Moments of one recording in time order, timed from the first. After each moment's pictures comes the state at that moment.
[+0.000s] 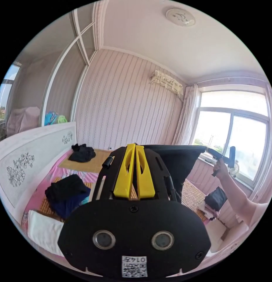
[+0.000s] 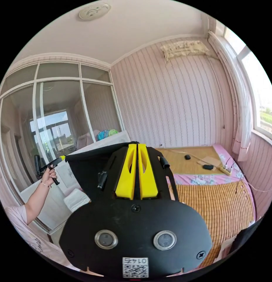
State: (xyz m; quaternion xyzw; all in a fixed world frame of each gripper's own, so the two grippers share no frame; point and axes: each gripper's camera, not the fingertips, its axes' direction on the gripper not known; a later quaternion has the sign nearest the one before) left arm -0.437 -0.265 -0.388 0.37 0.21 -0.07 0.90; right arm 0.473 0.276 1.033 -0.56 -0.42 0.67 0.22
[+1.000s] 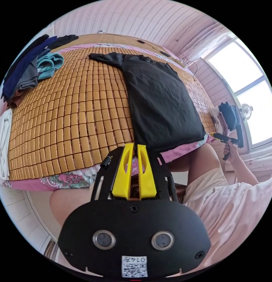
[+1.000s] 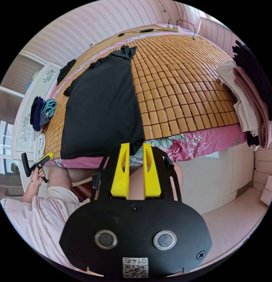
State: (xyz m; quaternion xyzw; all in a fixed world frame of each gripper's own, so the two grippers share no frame) left arm -0.121 0.004 0.134 -0.17 0.27 0.01 0.95; right arm 0.549 0.142 0.524 -0.80 -0.48 0.30 -0.18
